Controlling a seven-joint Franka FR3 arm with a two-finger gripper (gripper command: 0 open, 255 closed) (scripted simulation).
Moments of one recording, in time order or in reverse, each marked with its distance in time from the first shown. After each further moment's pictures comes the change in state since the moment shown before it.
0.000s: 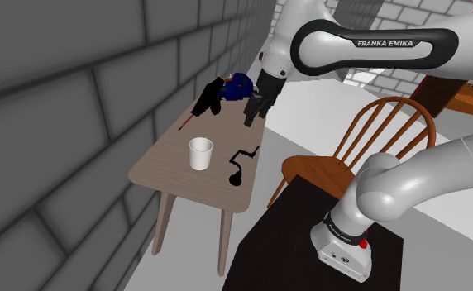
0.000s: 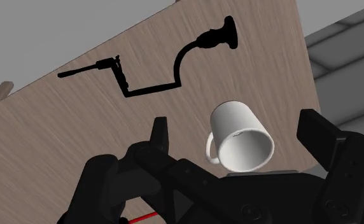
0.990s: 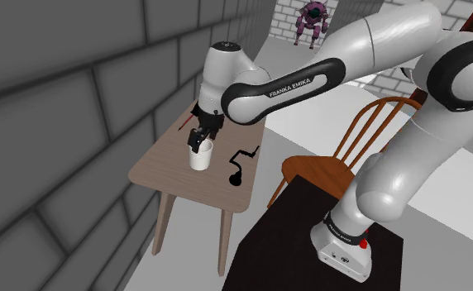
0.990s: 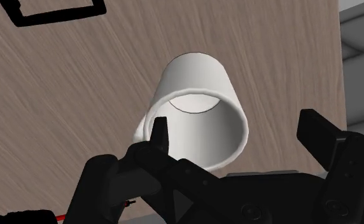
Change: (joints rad) arm 0.003 0.522 0.195 0.165 -0.205 0.372 0.238
